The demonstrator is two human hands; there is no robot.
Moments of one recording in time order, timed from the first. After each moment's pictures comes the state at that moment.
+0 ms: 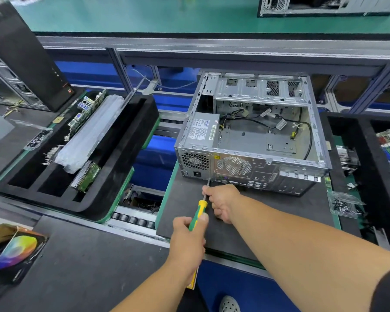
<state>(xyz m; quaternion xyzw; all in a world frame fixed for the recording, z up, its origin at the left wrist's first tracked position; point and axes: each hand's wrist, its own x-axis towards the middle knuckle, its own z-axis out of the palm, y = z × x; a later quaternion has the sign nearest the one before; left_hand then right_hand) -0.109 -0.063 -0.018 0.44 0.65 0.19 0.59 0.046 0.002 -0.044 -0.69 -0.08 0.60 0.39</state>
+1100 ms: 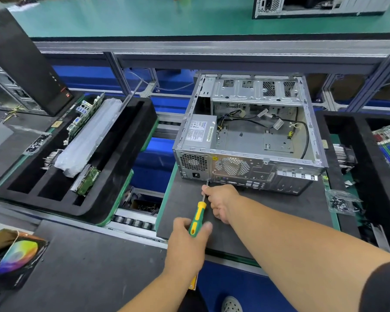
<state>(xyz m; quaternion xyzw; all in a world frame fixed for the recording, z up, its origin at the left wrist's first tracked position) -0.117 -0.067 -0.016 0.56 0.65 0.16 0.49 0.044 0.003 -0.042 -0.71 -0.07 0.57 0.41</state>
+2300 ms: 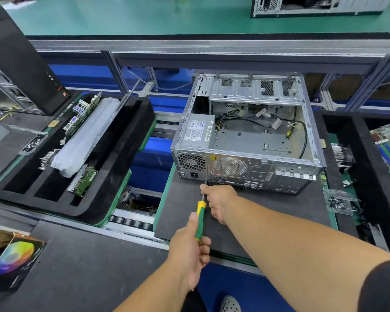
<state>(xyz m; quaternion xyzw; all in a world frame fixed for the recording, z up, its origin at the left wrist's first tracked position) -0.102 -0.068 -0.008 0.20 0.62 0.20 0.73 0.043 0.005 -0.044 -0.72 -0.04 0.55 0.41</state>
